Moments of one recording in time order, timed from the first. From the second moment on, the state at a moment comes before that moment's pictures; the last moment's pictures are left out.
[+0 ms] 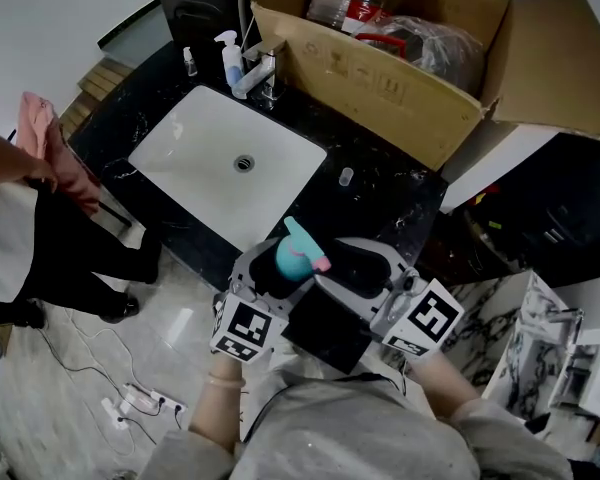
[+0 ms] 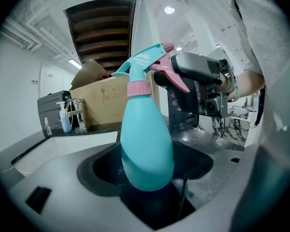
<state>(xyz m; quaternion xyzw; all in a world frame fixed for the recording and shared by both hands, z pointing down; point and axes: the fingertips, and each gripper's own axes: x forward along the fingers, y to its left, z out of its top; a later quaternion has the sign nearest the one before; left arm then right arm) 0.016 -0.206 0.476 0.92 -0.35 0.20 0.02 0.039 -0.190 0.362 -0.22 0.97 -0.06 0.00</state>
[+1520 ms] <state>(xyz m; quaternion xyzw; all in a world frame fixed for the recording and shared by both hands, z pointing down) 0.017 -0.206 0.475 0.92 -0.35 0.19 0.02 0.051 -0.220 0.365 -0.27 0.95 -0.12 0.01</state>
